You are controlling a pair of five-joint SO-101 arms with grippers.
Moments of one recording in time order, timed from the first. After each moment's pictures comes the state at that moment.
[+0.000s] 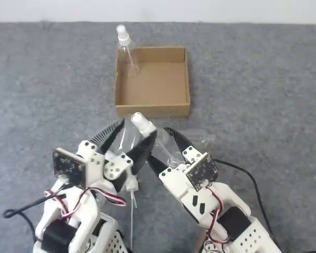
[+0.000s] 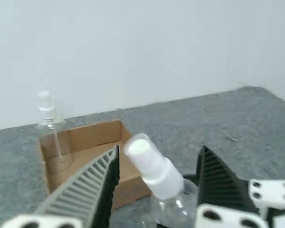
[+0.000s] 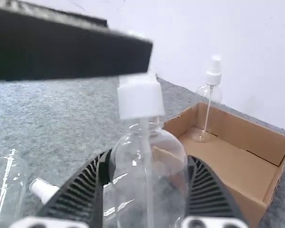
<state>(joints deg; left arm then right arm) 17.3 -102.7 68.6 57.1 8.8 -45.0 -103.1 92.9 27.5 3.1</state>
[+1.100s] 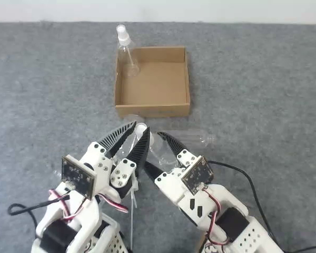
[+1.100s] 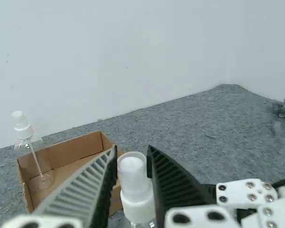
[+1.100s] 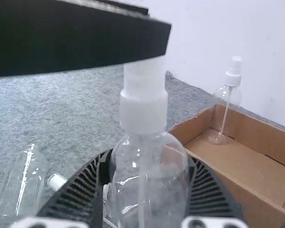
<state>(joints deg) 25.9 -103.1 68.5 56.6 5.1 -49.0 -102.9 93.1 27.3 3.1</state>
